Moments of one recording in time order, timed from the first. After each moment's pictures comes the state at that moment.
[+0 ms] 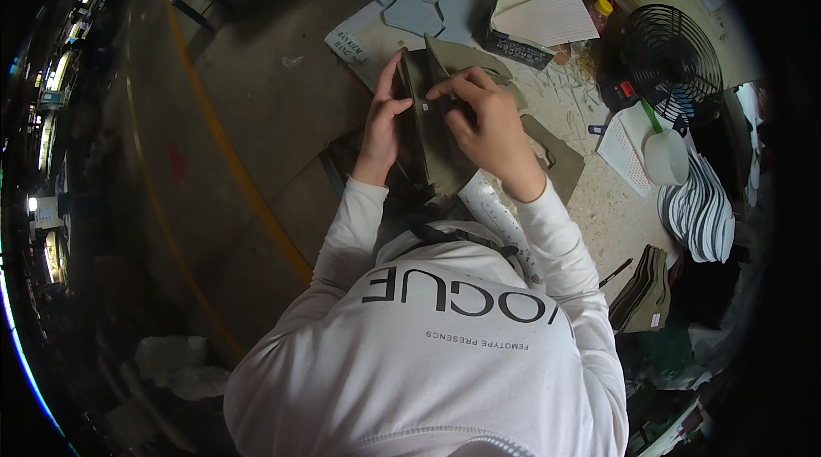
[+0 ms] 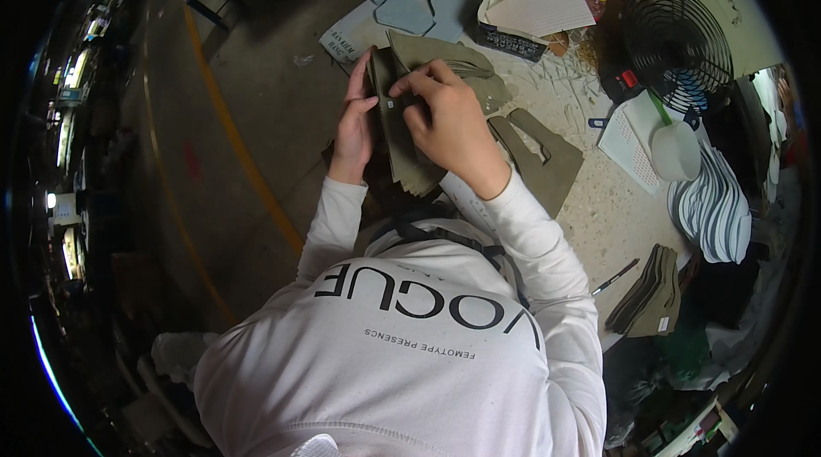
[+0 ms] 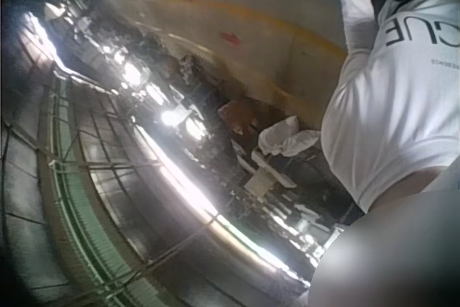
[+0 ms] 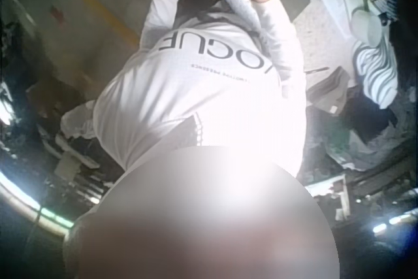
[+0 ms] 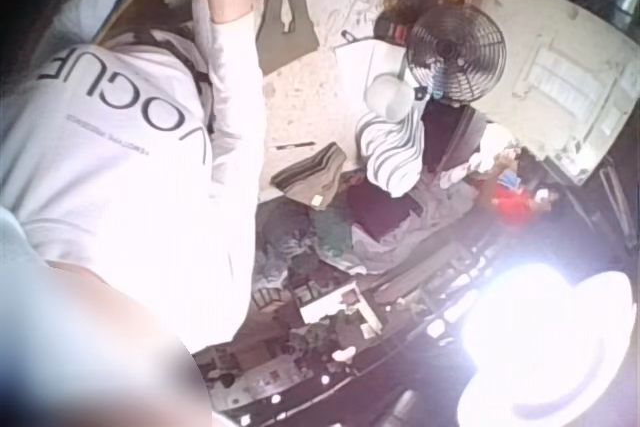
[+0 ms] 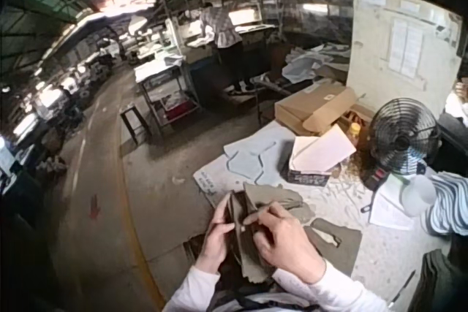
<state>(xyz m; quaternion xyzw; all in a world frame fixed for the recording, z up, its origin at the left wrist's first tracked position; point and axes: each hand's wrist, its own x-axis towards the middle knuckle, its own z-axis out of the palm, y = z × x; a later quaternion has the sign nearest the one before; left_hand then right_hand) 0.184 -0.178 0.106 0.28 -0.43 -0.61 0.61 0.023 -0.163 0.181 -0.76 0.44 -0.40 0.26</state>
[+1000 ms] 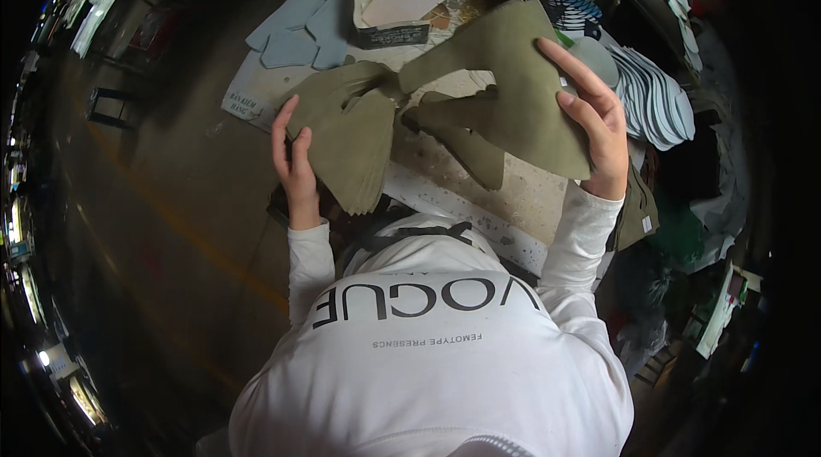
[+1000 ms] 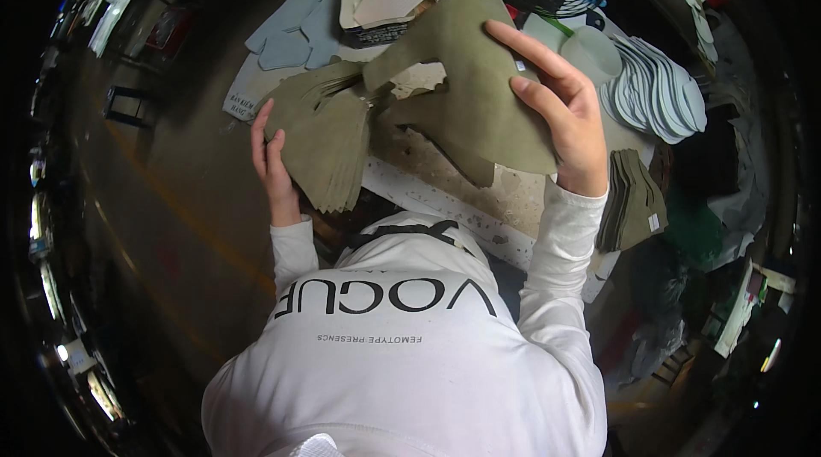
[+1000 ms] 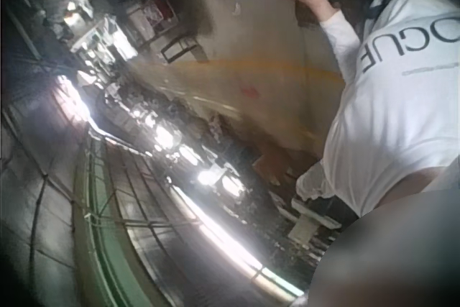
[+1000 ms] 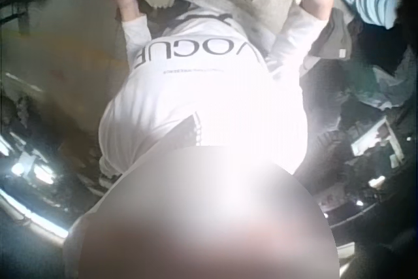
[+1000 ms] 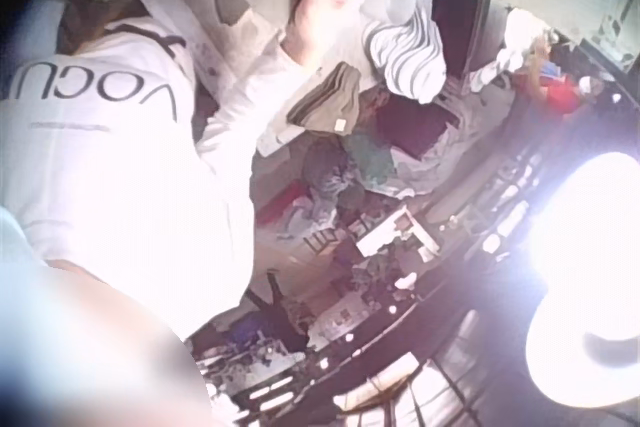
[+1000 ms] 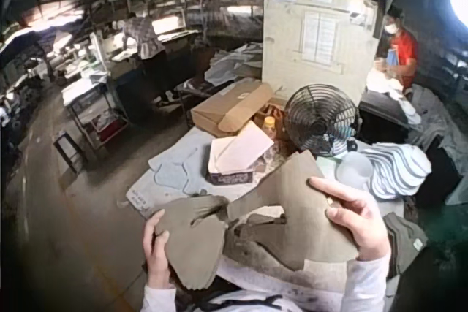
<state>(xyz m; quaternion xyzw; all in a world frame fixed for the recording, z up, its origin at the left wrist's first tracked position) 0.165 -0.175 0.104 0.38 -0.53 -0.47 0.59 -0.143 -0.079 0.244 -0.45 0.46 -0.61 0.46</state>
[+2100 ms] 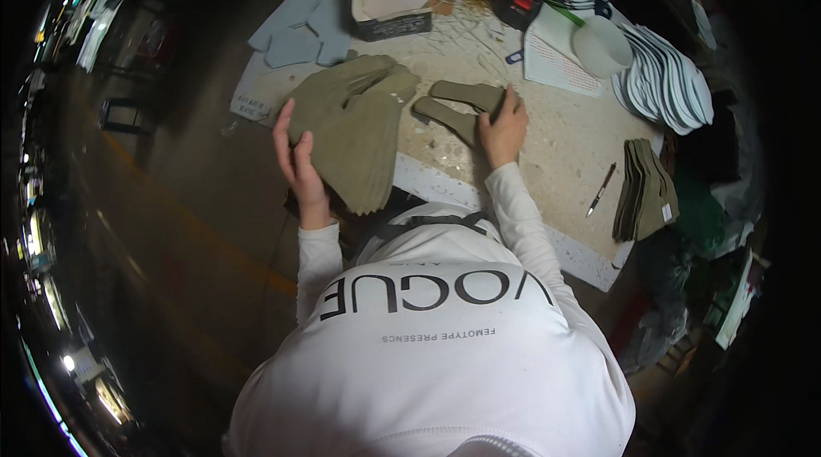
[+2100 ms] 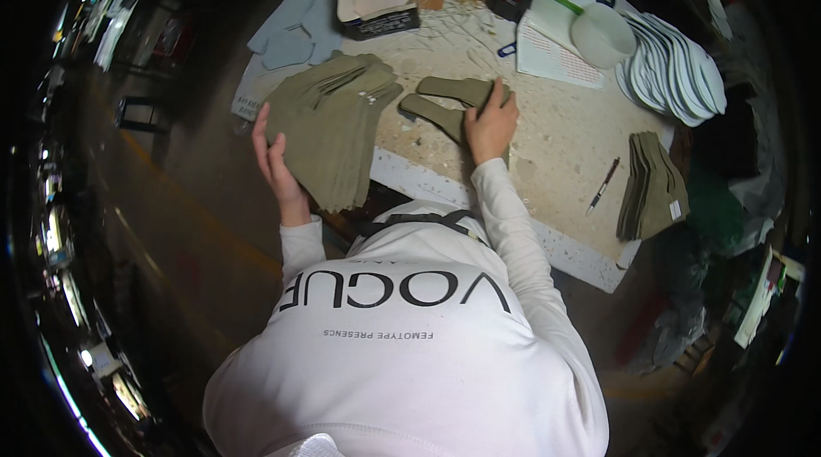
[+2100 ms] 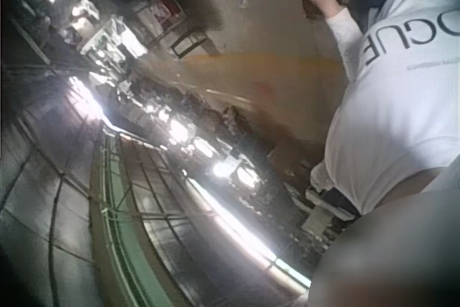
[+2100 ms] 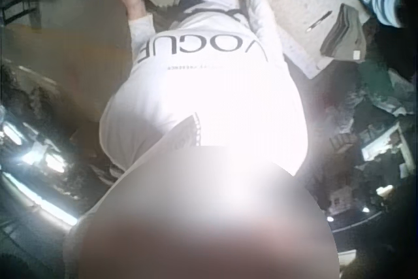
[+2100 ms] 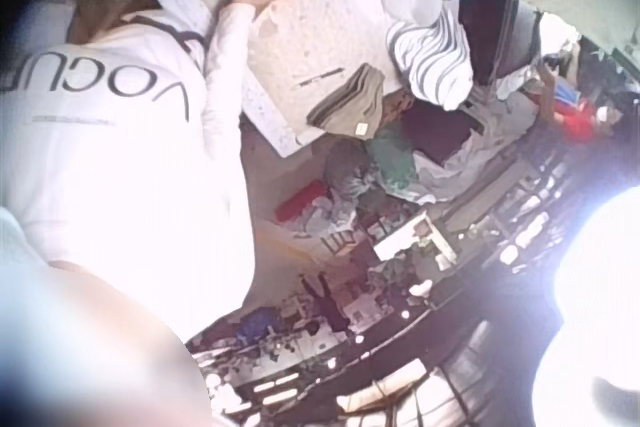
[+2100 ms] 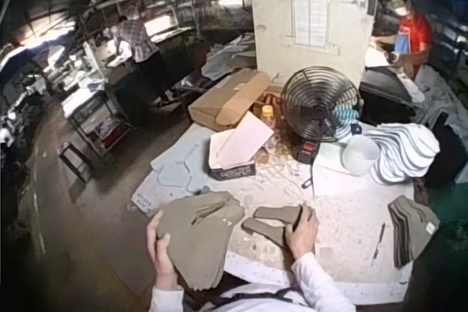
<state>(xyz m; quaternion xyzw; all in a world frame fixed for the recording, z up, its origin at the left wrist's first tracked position) 0.162 -0.172 0.103 0.39 -0.52 -0.46 0.60 -0.114 -0.110 -0.017 -0.38 0.87 -0.31 0.04</state>
